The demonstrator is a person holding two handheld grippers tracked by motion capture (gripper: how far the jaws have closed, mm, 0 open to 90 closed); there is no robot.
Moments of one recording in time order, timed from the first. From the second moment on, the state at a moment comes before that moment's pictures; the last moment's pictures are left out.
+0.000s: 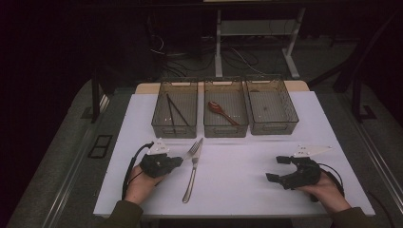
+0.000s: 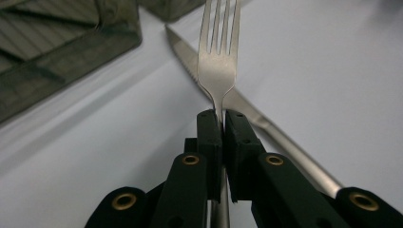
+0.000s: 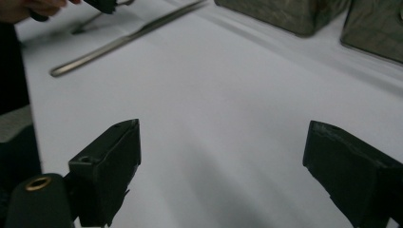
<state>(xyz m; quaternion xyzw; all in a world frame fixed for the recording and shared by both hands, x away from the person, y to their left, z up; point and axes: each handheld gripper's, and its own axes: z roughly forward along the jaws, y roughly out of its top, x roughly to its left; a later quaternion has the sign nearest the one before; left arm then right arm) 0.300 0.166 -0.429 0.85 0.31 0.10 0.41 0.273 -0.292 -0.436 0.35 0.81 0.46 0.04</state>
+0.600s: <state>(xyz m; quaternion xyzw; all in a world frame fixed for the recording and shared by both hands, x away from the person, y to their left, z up) 0.292 0.109 -0.374 0.83 0.27 0.13 0.48 0.290 -0.252 -0.390 0.31 0.79 0.53 0.04</state>
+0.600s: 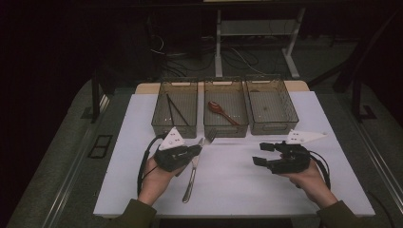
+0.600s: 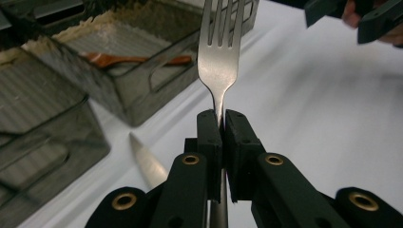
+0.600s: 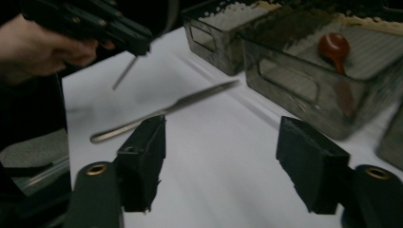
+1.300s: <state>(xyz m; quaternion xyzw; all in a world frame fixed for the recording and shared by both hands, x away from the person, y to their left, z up) 0.299 0.051 -0.375 0.82 0.26 0.14 0.49 0.336 -0.198 -0.376 0.33 0.75 0.58 0.00</state>
